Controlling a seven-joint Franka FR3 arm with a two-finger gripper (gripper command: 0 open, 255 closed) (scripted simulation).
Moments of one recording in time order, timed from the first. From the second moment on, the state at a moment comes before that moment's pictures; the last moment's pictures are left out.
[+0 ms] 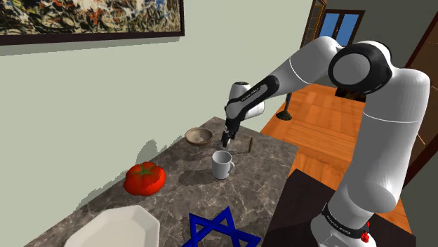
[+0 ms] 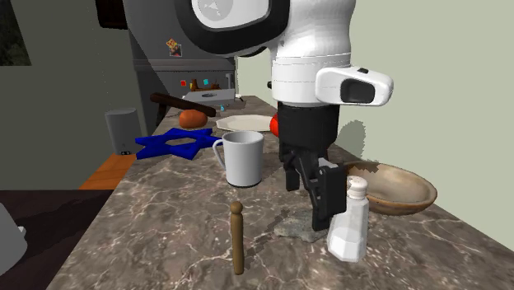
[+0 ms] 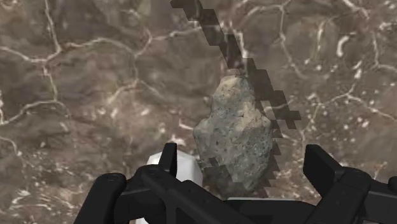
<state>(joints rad) 0.07 0.22 -0.09 -2.22 0.13 2.50 -0.35</state>
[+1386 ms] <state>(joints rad) 0.07 0.28 -0.08 -2.22 0.14 2.57 -0.37</state>
